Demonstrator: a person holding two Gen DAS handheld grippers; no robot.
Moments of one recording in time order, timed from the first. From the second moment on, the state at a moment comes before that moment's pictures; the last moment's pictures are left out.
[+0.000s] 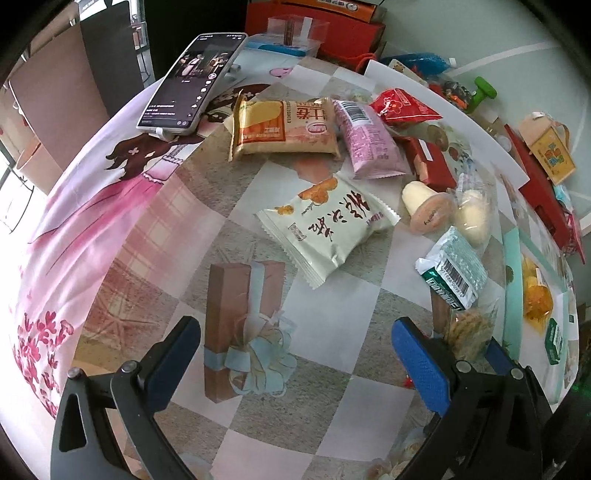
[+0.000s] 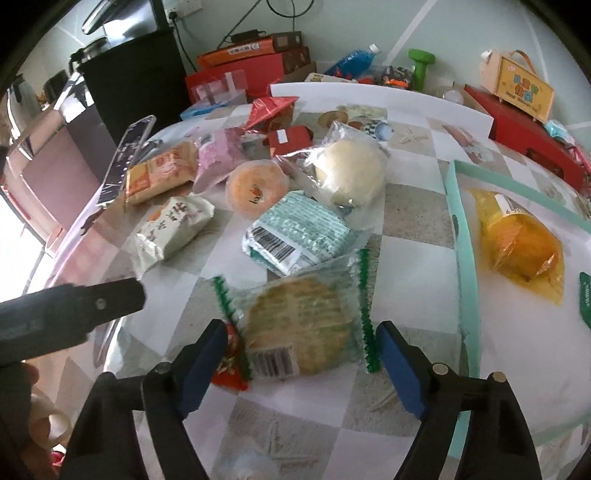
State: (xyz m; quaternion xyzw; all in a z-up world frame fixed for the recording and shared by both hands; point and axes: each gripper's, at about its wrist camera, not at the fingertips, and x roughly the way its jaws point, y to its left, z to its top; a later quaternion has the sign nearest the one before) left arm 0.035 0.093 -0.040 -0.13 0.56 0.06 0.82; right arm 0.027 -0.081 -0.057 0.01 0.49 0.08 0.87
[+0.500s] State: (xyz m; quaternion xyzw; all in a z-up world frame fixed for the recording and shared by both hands) left arm 0.038 0.080 -0.040 -0.14 0.57 0.01 0.81; right arm 0.010 -0.097 -0.053 0.04 0.49 0.08 0.87
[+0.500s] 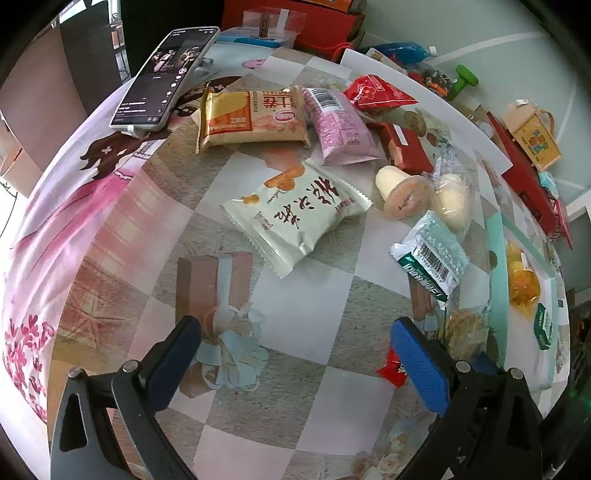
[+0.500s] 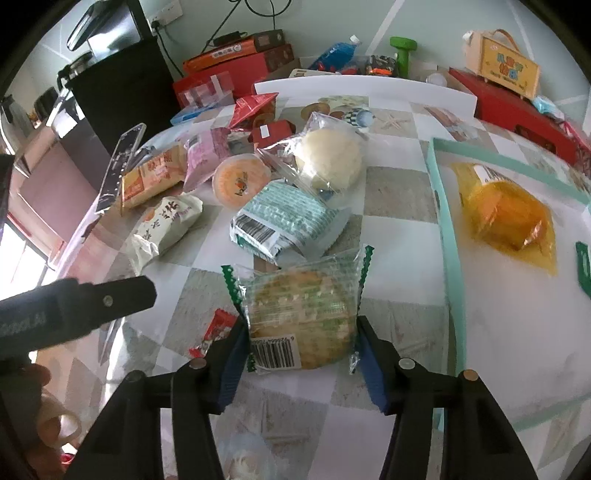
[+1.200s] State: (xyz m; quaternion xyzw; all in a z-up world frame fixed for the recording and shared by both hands) left arm 0.038 -0.001 -0.042 -0.06 0.58 -0.12 0.80; right arm -0.027 -0.194 0.006 0.14 0.41 -0.03 0.90
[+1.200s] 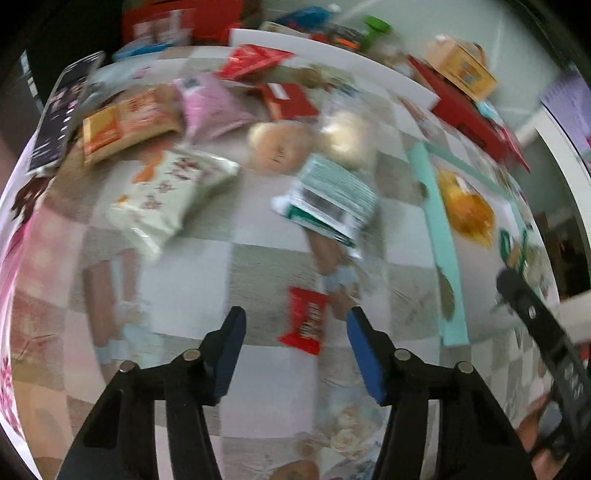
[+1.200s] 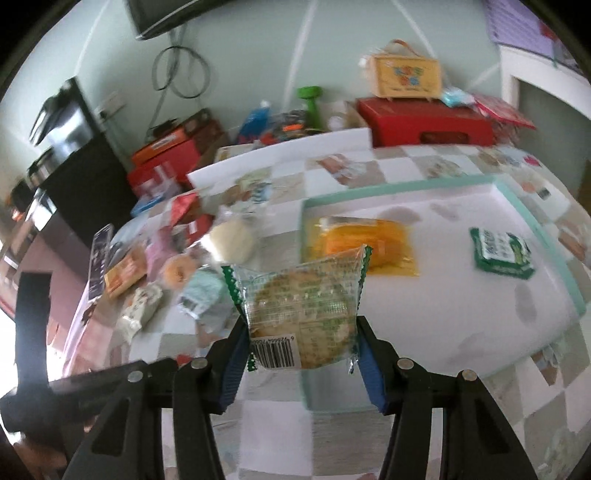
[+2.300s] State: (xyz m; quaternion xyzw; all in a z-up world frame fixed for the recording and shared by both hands) left arm 0.030 -0.002 -0.029 -0.04 0.57 -0.13 0.81; right arm -0.026 -0.207 0.006 0.16 0.41 -0.04 0.89
